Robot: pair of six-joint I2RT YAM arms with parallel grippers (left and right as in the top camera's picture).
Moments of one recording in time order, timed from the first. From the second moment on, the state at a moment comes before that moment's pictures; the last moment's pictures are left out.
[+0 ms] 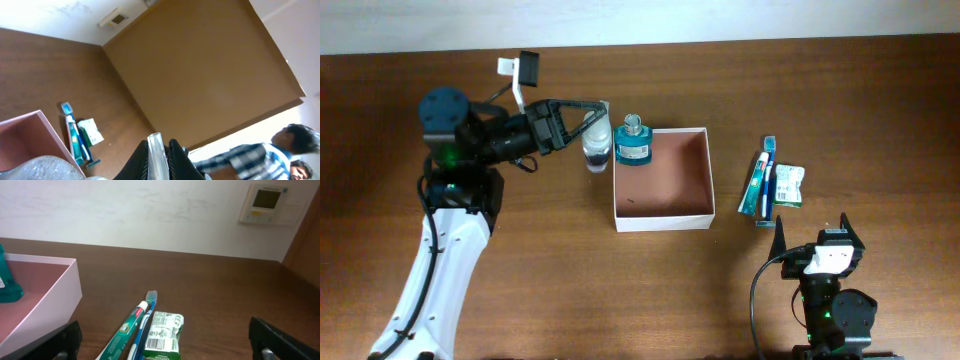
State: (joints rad) left arm -0.05 1.42 1.08 0.34 1.20 -0.96; right arm -0.06 0.01 0.01 -0.07 0.00 -0.11
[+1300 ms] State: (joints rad) left arm -0.22 1.58 1.08 0.40 1.11 -0.99; right arm -0.06 0.01 0.01 -0.07 0.00 -0.11
